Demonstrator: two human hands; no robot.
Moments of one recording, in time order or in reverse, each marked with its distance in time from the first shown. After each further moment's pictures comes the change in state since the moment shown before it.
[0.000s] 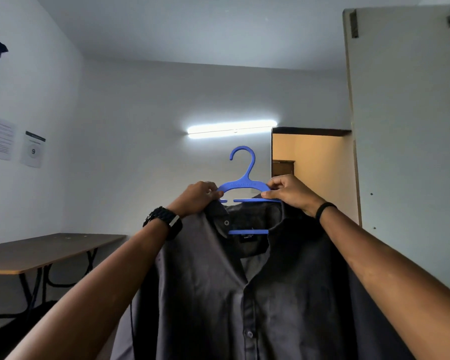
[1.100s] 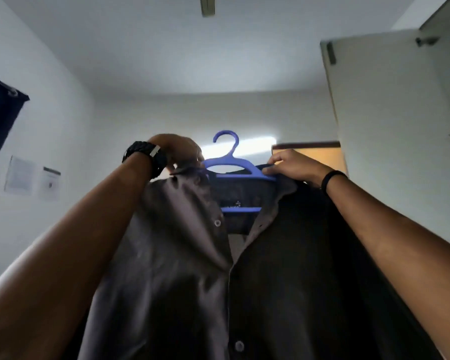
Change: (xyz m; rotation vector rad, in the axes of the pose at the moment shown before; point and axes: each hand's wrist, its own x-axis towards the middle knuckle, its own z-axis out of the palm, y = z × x) left_hand -0.005 0.126 -0.151 0.231 -0.219 -0.177; right_hand -0.037 -0.095 -0.089 -0.145 0.071 -0.058
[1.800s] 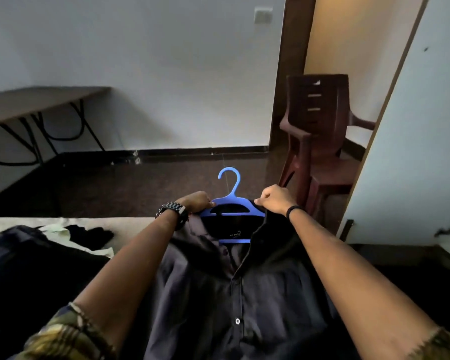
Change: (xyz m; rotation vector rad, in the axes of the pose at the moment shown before) left_hand -0.024 -0.206 0.520 -0.229 -0.672 -0.326; right_hand -0.188 0.272 0.368 -0.076 -0.528 0.742
